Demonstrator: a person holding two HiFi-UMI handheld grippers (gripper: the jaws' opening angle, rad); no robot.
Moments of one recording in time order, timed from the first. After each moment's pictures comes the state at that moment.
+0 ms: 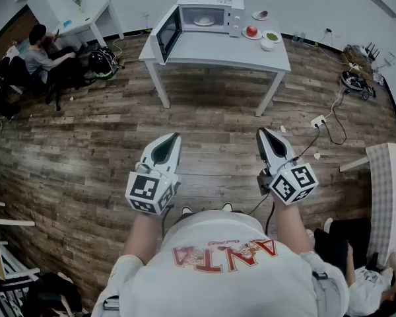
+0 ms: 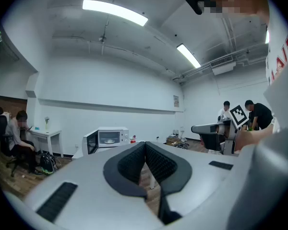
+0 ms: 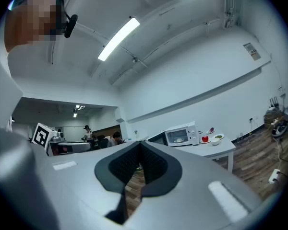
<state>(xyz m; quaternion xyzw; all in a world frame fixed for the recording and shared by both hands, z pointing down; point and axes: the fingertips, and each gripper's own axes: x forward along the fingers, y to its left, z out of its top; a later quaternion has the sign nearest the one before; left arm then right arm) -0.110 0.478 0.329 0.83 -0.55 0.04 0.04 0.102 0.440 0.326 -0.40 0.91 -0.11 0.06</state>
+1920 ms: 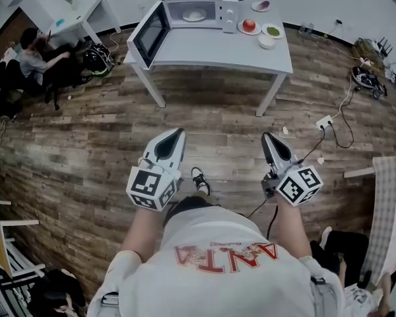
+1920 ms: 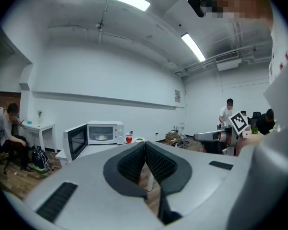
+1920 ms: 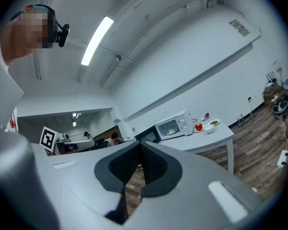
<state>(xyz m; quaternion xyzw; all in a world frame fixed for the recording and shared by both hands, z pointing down) -0.027 0.327 0.364 0.84 -0.54 0.06 0.07 0.190 0.300 0.393 -0.37 0.90 -0.20 0.07</state>
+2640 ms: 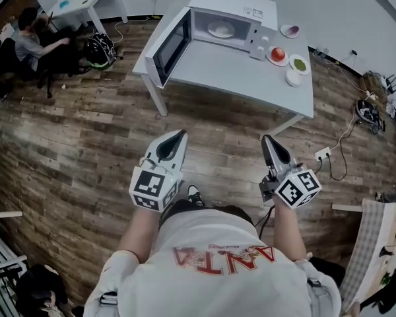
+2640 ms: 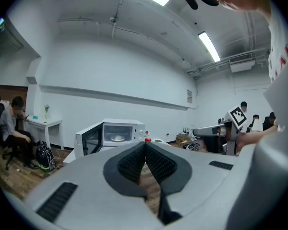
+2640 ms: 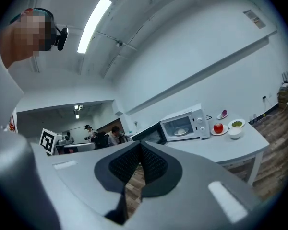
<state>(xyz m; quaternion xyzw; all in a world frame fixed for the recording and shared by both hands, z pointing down) -0.152 0.171 0.377 0.81 -0.57 0.05 0.10 0.059 0.124 0.381 -0.35 0.92 -0.20 0.02</state>
